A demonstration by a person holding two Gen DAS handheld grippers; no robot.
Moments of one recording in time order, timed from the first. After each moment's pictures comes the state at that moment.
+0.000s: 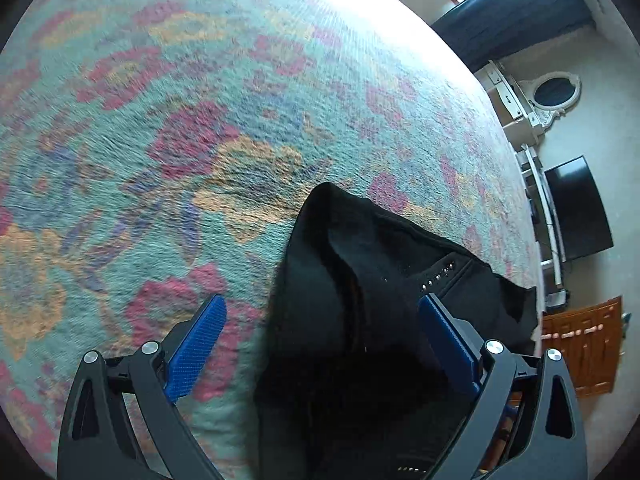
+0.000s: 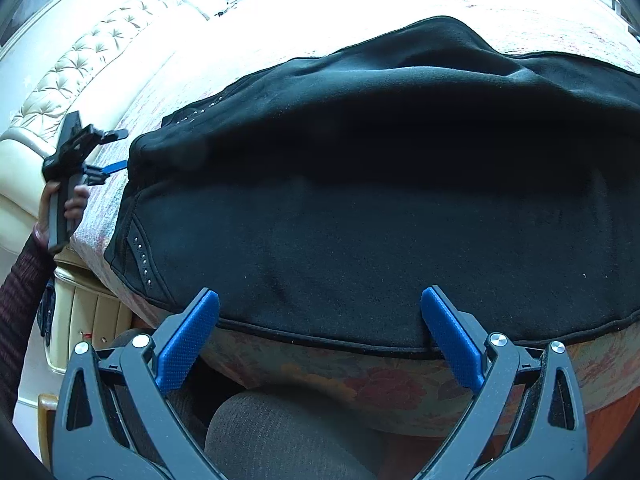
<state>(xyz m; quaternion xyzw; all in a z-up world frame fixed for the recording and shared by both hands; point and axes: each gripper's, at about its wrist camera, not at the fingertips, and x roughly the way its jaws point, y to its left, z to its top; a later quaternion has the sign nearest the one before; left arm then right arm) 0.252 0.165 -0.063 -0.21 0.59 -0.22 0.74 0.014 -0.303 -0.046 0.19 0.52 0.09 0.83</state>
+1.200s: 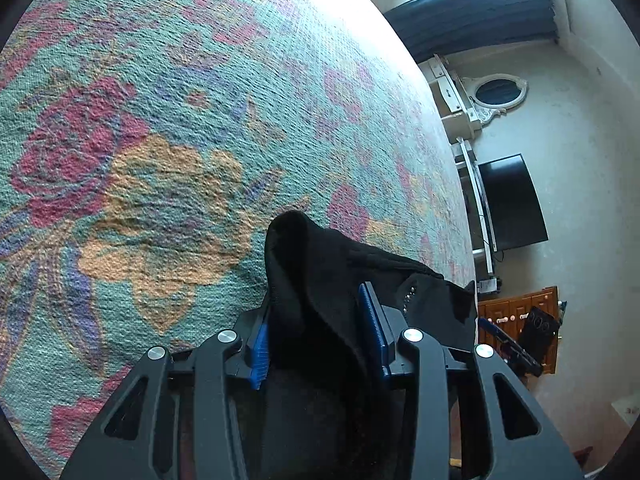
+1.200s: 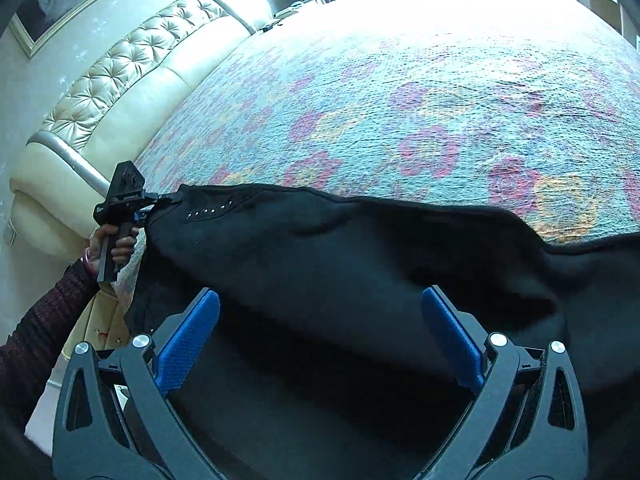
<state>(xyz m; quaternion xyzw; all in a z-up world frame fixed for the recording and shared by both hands) 0.283 0.143 -0.097 -0.27 0.57 -0.34 0.70 0.163 -0.360 -0.009 0.17 0.49 0.18 0.84</state>
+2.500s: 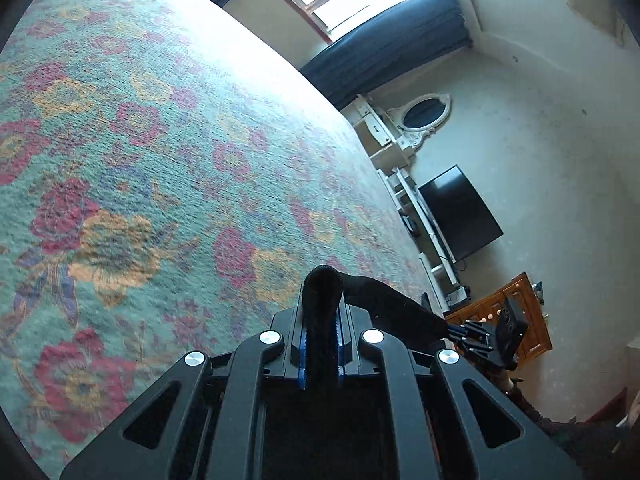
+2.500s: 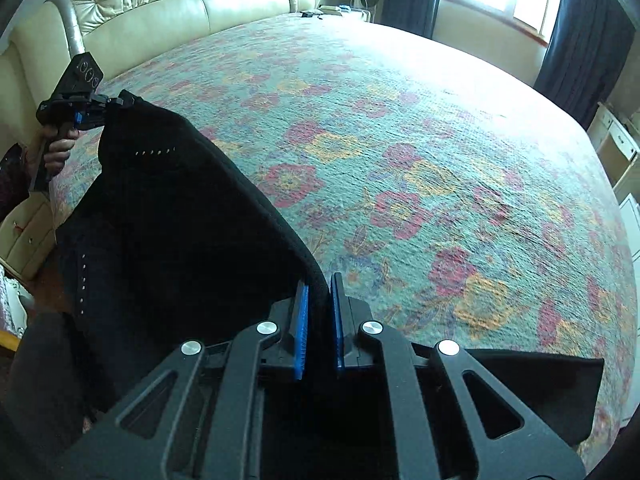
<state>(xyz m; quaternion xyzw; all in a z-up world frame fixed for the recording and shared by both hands) 0.209 0.151 -0.014 -0.28 0.42 -0.42 0.76 0.099 -0.315 0.028 -0.11 0.44 0.15 0.88</state>
